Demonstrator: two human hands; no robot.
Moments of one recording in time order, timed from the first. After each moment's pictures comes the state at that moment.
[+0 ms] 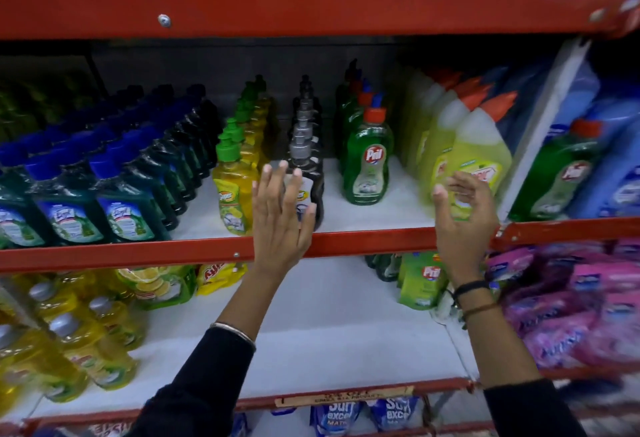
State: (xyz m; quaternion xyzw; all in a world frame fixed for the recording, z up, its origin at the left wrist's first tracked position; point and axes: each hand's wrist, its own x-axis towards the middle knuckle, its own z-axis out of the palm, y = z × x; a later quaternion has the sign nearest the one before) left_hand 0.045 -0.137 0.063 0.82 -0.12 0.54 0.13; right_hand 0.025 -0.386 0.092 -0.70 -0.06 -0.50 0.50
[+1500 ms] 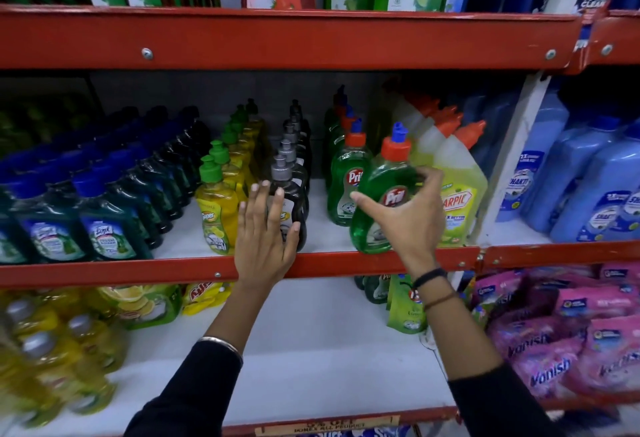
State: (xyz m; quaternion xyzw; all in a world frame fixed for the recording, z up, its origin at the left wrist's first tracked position) left_hand 0.060 -0.137 0.056 0.85 -0.08 0.52 0.08; right_hand 0.028 -0.349 0.148 -0.79 0.02 -0.39 0.47
